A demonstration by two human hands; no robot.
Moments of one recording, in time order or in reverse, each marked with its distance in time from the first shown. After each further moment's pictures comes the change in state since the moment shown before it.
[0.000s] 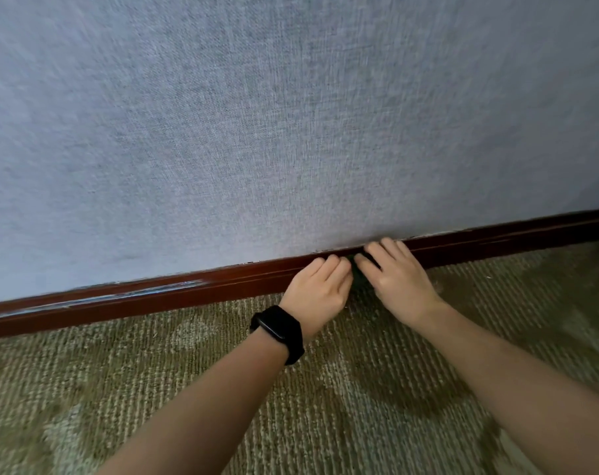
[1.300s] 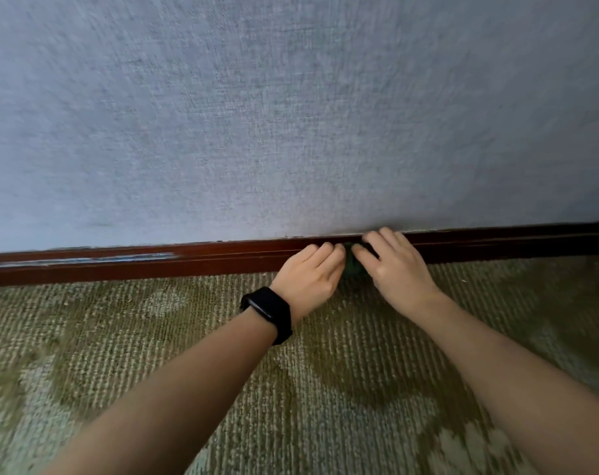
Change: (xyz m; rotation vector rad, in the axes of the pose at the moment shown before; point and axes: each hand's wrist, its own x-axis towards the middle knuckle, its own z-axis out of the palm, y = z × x) left_hand 0.029 0.028 0.006 0.041 0.000 0.016; right_hand -0.016 0.049 -0.001 0.079 0.049 -0.099
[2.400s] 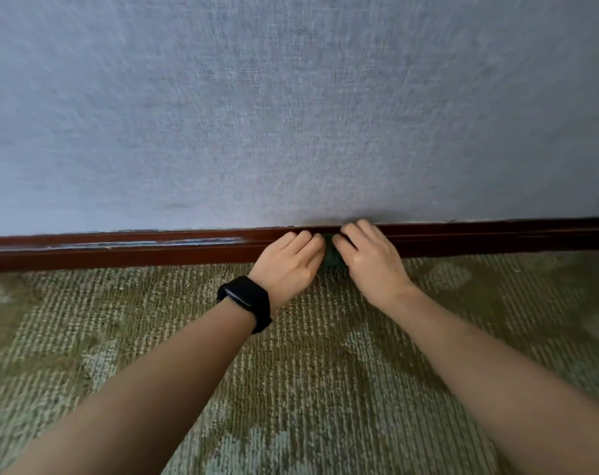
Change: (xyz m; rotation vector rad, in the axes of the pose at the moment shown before) left_hand -0.099 -0.075 -0.030 -0.013 -0.044 -0.036; right_hand 0.066 -0.117 0.024 0.044 -0.040 0.052
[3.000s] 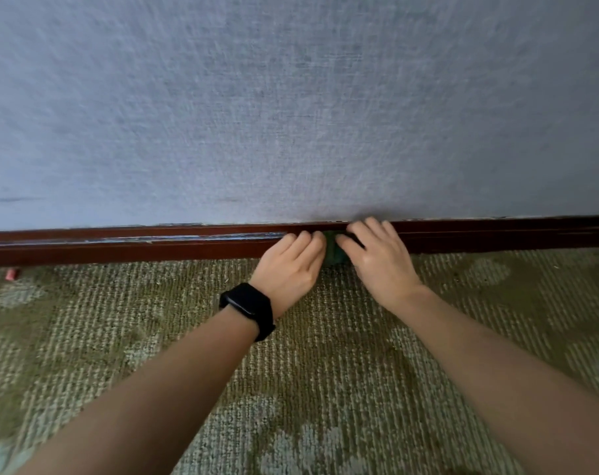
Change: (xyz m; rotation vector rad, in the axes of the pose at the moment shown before) left_hand -0.056 -0.032 -0.001 0.004 0.010 -0.053; right_hand 0.025 -0.049 0.008 -0.020 -0.041 0.017
